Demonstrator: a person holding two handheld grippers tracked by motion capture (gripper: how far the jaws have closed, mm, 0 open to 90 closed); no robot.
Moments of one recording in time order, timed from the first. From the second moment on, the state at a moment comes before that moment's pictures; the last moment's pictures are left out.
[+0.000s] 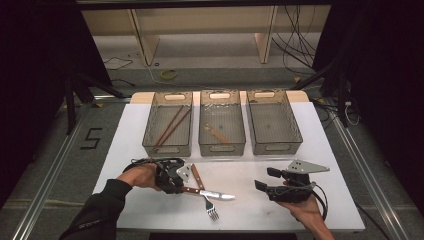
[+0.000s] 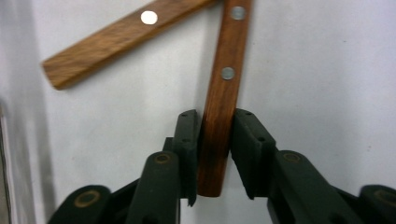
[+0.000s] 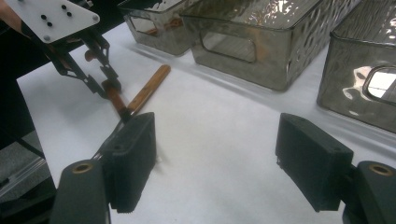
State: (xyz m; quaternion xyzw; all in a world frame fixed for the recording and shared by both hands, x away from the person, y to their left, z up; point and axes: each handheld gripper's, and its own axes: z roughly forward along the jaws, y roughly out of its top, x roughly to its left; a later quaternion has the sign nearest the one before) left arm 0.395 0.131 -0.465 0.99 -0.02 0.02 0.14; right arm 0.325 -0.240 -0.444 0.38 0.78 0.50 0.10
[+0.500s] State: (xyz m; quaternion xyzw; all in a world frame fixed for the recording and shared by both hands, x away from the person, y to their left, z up) left arm 0.387 0.133 -0.456 0.99 -0.03 0.04 0.16; right arm 0.324 -0.237 -0.443 0.37 0.78 0.50 0.10
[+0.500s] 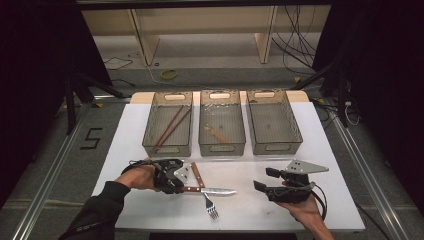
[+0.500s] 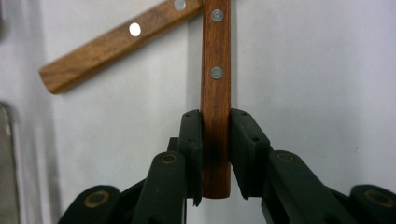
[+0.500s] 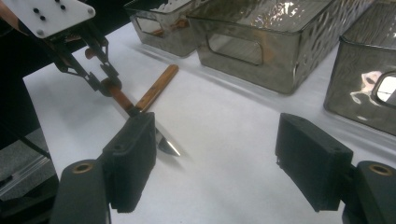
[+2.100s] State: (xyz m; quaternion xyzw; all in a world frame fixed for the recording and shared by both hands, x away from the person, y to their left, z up) left arm 0.348 0.060 -0.417 0.97 -0.13 0.07 0.18; right arm 0.324 -0.127 -0.437 0.13 0.93 0.34 0.04
